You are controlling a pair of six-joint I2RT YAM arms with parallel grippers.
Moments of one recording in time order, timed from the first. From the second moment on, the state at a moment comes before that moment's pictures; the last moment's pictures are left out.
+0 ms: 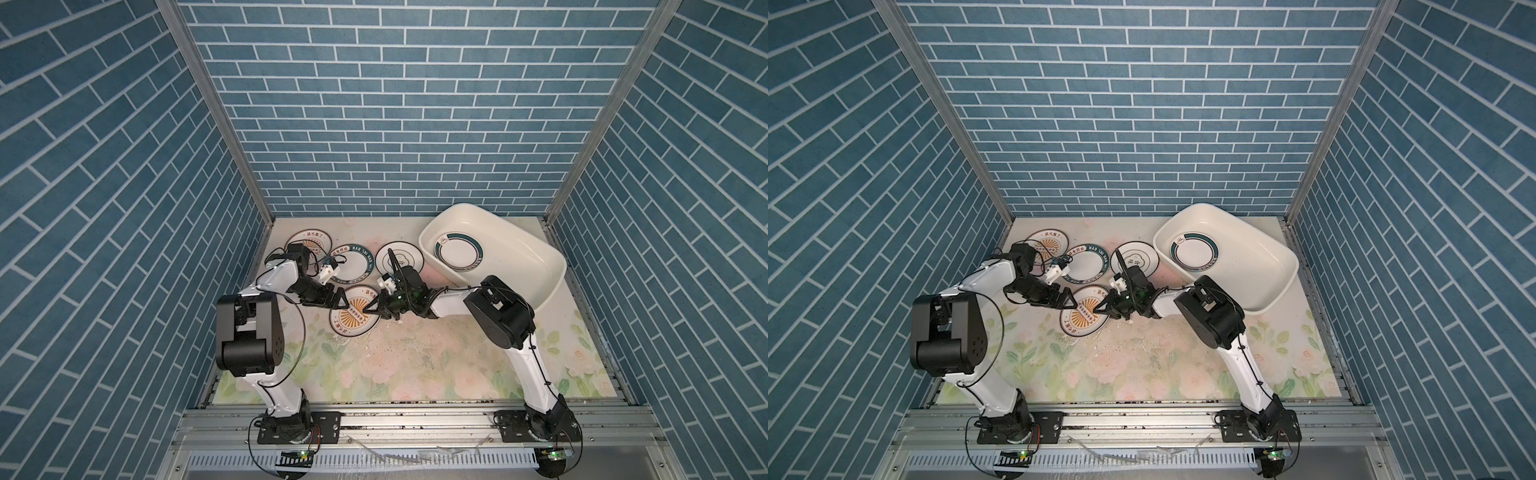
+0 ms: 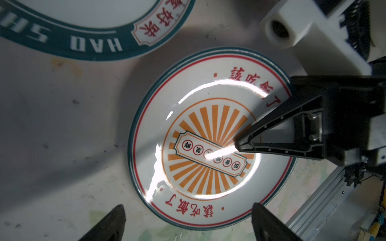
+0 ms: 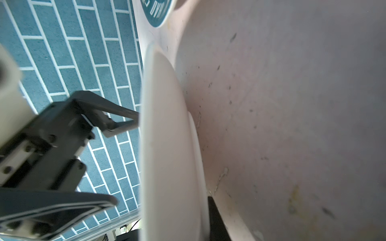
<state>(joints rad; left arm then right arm) 0.08 1.71 1.21 -0.97 0.51 0.37 0.85 2.26 1.32 0.35 -0.75 1.15</state>
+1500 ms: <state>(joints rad) 0.30 1.15 1.26 -1.00 0.74 0.14 0.61 1.99 1.46 0.16 -0.83 1.13</state>
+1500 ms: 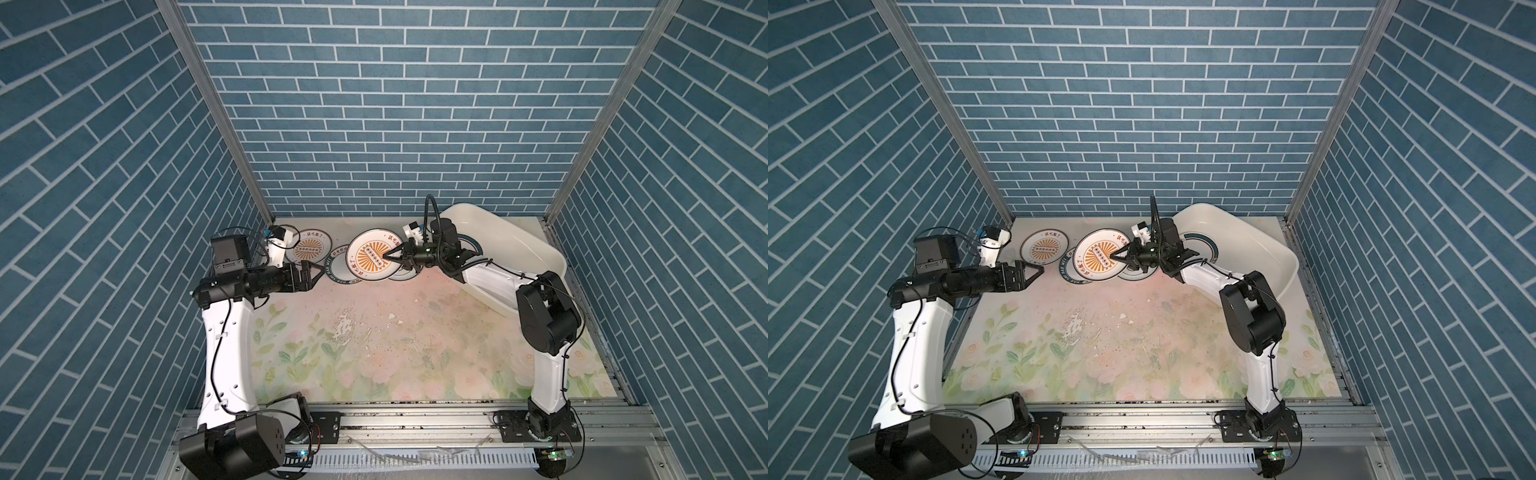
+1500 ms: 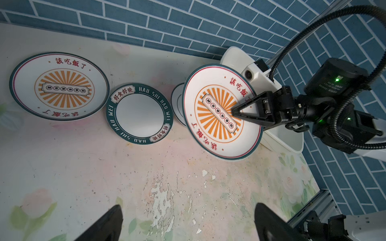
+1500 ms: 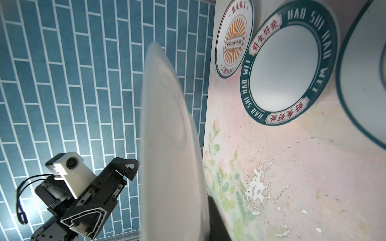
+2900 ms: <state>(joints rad) 0.09 1.20 1.33 -0.98 0.57 0.13 0.01 2.01 1.26 0.18 -0.97 1.05</state>
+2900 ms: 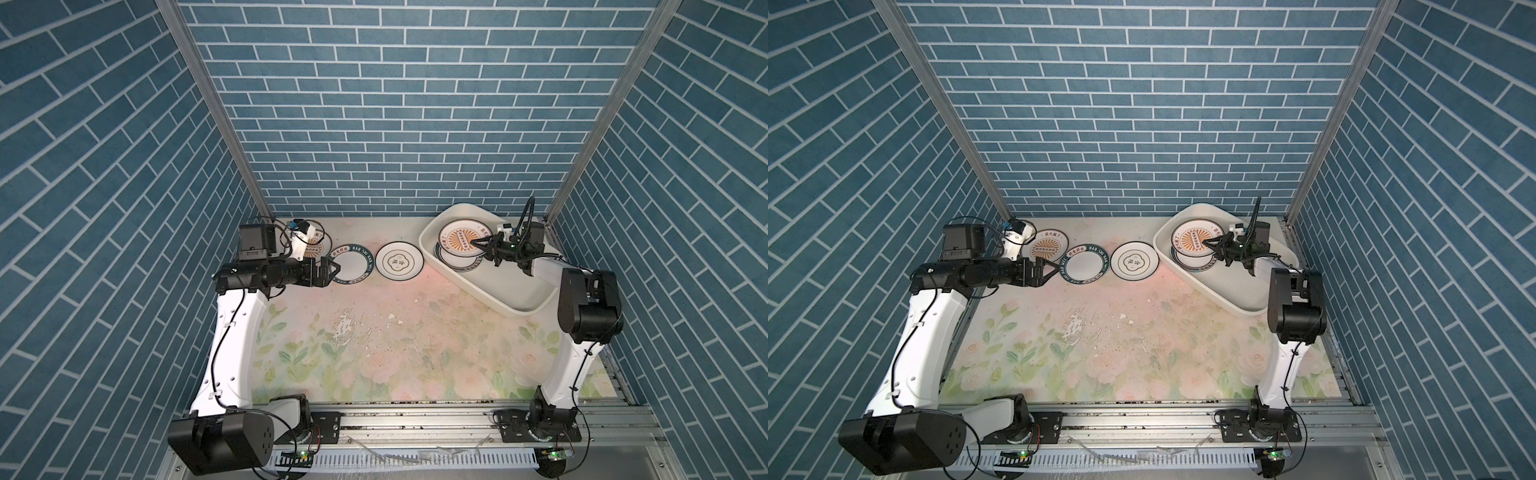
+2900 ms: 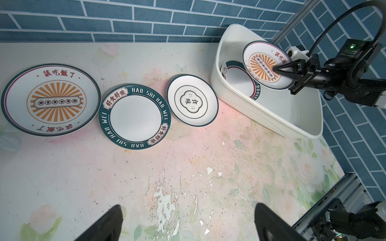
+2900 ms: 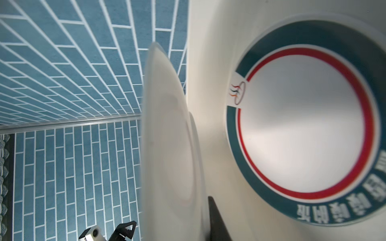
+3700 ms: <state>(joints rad) 0.09 1.20 1.31 -0.93 0.57 0.14 -0.01 2.08 1.35 -0.21 -0.85 0.76</state>
